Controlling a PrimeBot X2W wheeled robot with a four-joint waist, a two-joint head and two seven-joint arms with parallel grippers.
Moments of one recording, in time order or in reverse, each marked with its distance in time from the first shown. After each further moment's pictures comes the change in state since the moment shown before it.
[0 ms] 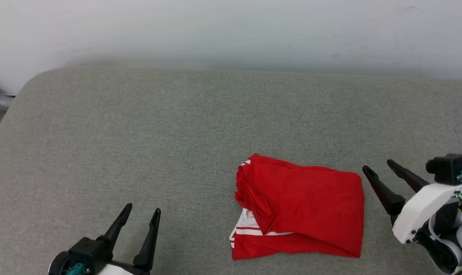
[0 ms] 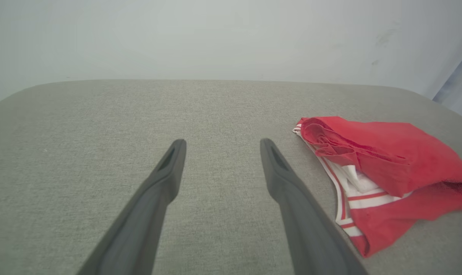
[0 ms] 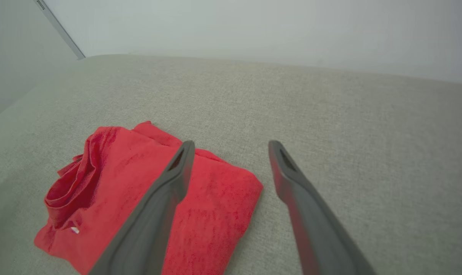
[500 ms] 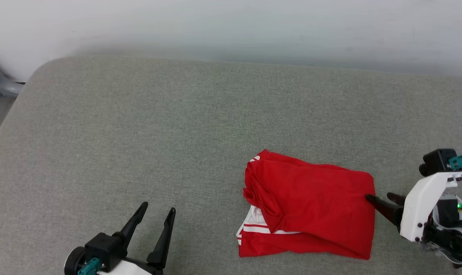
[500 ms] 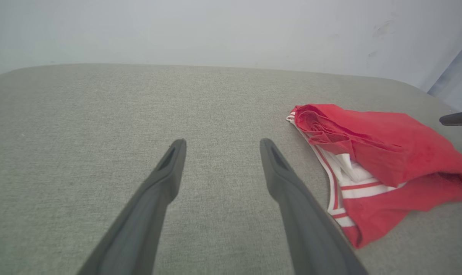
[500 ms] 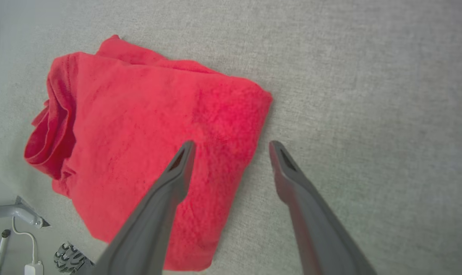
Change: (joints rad) left arm -0.040 -0.016 -0.066 0.043 -0.010 0.000 0.000; right arm -0.052 0.053 -0.124 0.049 0.123 0.000 0.591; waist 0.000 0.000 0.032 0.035
